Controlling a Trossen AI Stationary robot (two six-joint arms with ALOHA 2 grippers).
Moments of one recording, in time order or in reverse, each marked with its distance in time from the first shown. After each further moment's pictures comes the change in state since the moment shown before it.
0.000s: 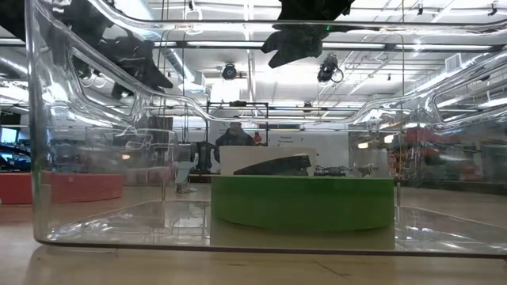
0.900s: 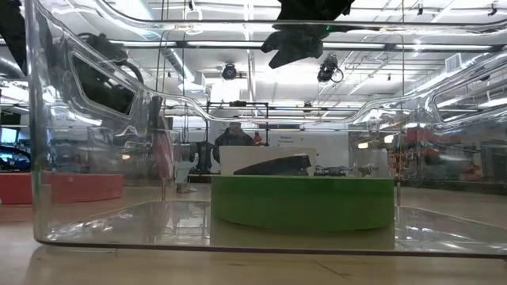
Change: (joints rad) left arm 0.076 0.301 -0.197 0.385 -0.196 -0.011; right arm 0.001 0.000 0.000 -0.001 -0.011 0.024
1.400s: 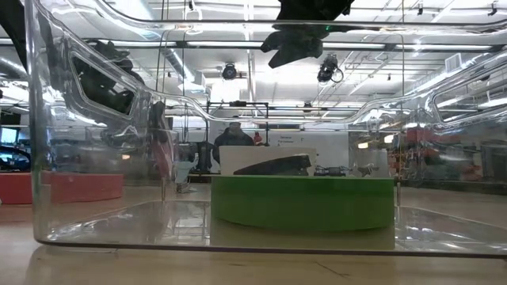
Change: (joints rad) left arm -0.014 0.125 0.003 -0.010 0.038 -0.024; right arm 0.000 0.000 0.000 0.004 0.004 0.002
